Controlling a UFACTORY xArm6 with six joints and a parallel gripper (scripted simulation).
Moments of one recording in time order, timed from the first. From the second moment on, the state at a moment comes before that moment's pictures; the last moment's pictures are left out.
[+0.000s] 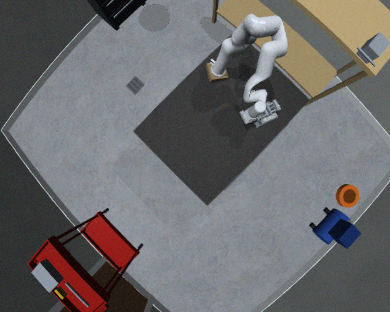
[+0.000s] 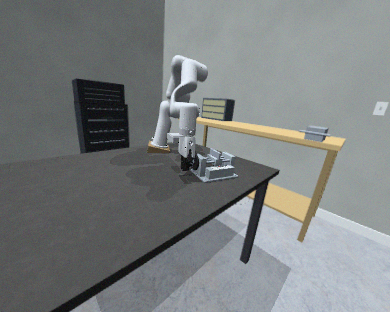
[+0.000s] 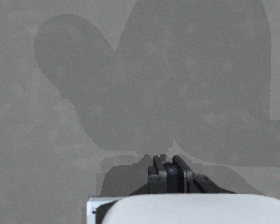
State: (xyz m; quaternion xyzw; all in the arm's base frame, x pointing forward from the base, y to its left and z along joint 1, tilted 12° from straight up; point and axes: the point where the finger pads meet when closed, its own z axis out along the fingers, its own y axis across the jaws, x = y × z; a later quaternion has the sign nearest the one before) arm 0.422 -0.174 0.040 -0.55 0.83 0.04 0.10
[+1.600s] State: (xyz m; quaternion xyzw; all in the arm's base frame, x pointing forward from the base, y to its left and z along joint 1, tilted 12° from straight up) arm 0.413 -0.181 0.085 -0.55 0.83 0.04 0.10
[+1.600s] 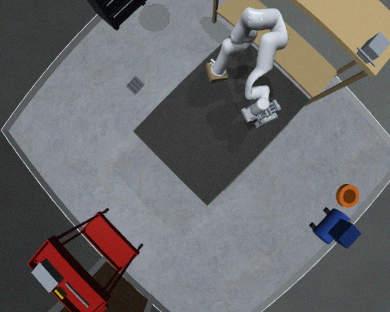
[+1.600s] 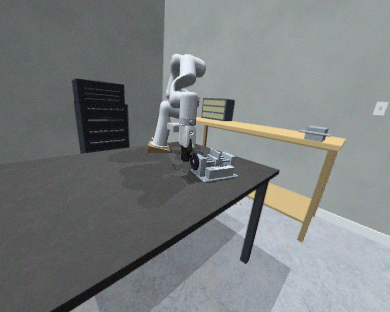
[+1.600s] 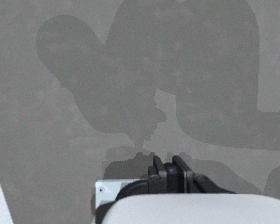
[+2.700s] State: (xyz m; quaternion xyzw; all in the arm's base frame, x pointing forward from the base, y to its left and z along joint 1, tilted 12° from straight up) arm 0.427 -0.188 0.092 -0.55 0.83 0.04 0.10
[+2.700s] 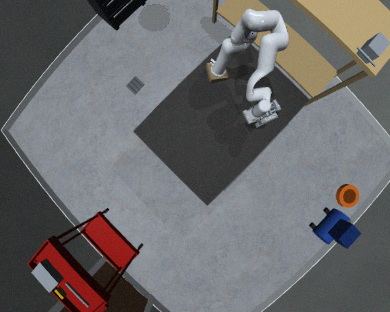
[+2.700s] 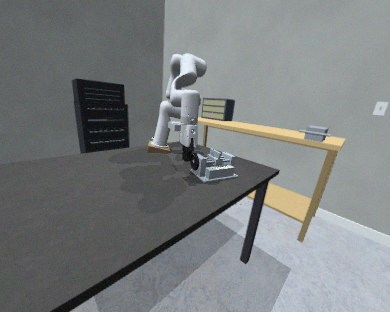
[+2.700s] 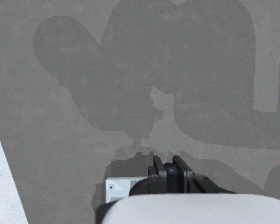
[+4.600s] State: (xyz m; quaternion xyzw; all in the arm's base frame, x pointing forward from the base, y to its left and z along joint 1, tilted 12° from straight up) arm 0.430 -0.189 0.093 -0.55 0.83 0.04 0.10
